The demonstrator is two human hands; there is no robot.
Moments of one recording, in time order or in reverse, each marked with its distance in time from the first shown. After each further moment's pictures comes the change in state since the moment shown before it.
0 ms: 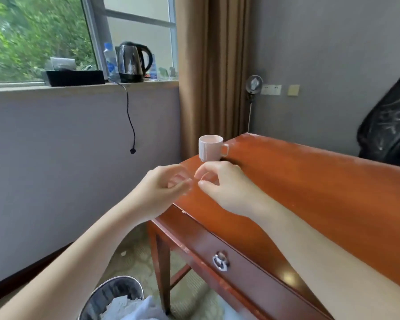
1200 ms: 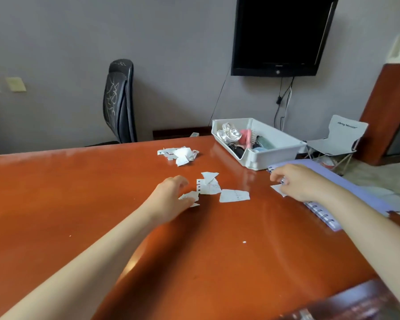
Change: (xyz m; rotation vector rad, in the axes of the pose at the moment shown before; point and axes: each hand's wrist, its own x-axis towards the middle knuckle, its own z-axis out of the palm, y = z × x) left_hand 0.016 0.339 0.421 -0.018 -0.674 0.630; right_hand -0.487 0.200 -0.339 -0.615 0.317 1.318
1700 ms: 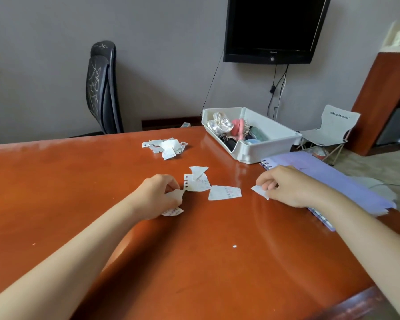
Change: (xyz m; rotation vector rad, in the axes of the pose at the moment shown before) left_hand 0.024 -0.002 0.007 -0.027 -0.129 -0.022; right_hand 0.010 0.008 0.018 0.090 -0.062 -0.052
